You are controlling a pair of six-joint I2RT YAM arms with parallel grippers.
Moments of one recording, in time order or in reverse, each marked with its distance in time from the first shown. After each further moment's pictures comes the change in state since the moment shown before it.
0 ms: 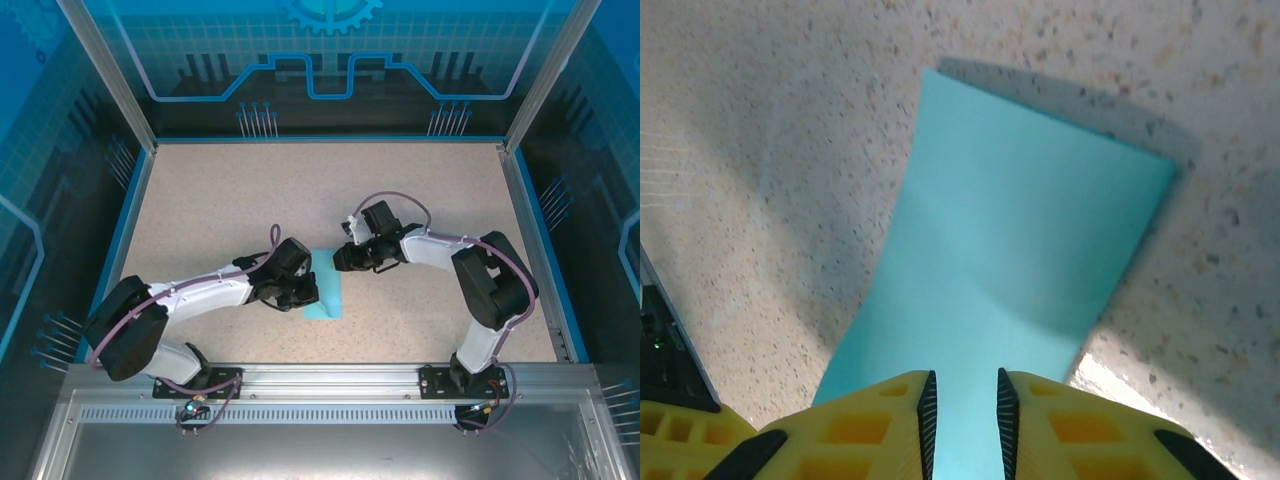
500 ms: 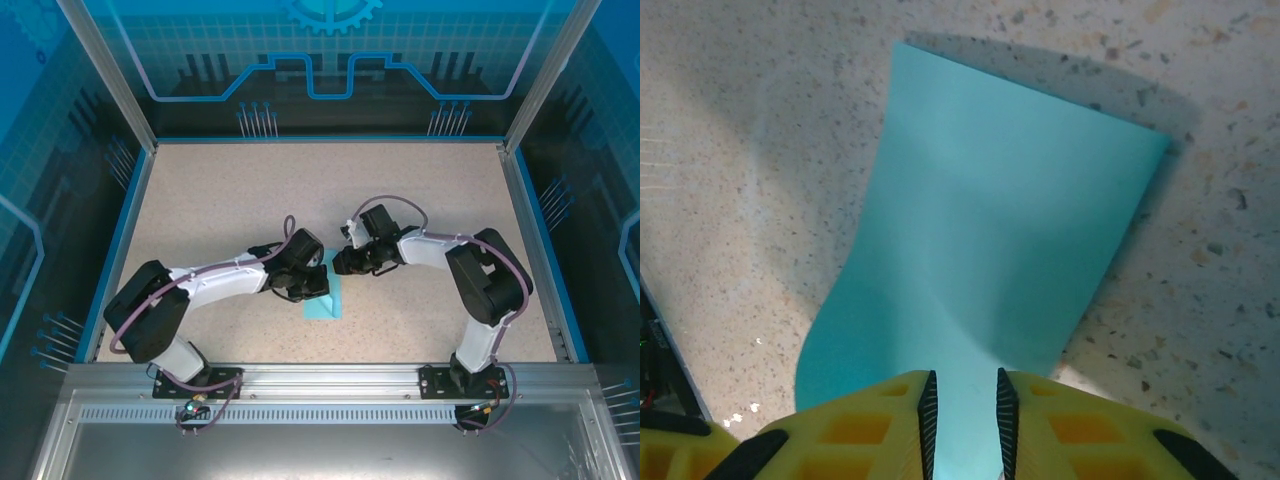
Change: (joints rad) left arm 0.002 0.137 0.127 -0.006 0.014 0.031; right arm 0.004 0.047 -0.004 0.019 0.000 -0.001
